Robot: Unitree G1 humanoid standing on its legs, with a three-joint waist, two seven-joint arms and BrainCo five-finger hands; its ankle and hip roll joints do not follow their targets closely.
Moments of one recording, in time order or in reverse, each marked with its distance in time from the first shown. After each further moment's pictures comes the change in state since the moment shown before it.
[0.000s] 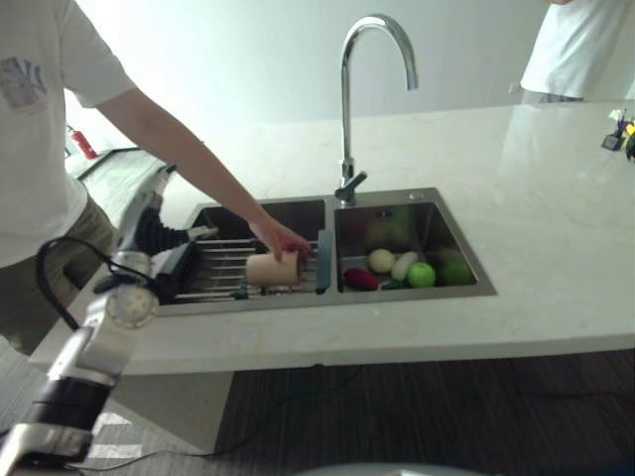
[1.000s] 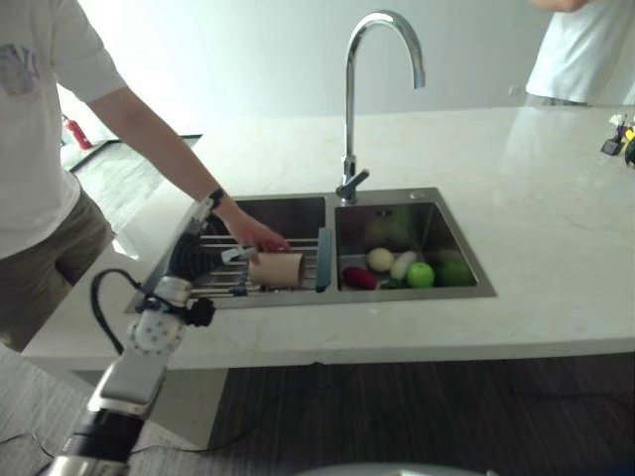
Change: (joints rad) left arm 0.089 -0.032 0.014 -0.081 -0.036 -0.085 -0.158; right arm -0.007 0.011 0.001 0.003 0.000 0.019 0.000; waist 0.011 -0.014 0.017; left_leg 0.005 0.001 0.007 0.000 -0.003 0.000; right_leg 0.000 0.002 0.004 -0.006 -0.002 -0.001
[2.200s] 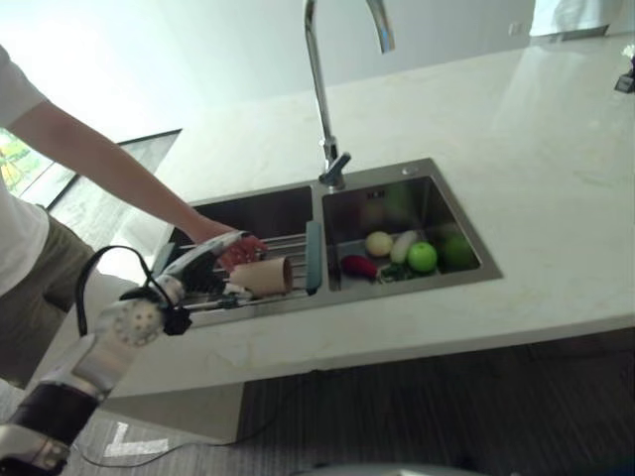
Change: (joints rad) left arm -0.094 0.280 -0.225 0.121 0.155 0.066 -0.206; right arm 0.002 -0.109 0.003 -0.020 -0.038 -0.002 0.040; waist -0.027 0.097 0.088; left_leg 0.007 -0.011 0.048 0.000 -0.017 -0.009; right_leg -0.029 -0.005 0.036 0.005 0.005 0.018
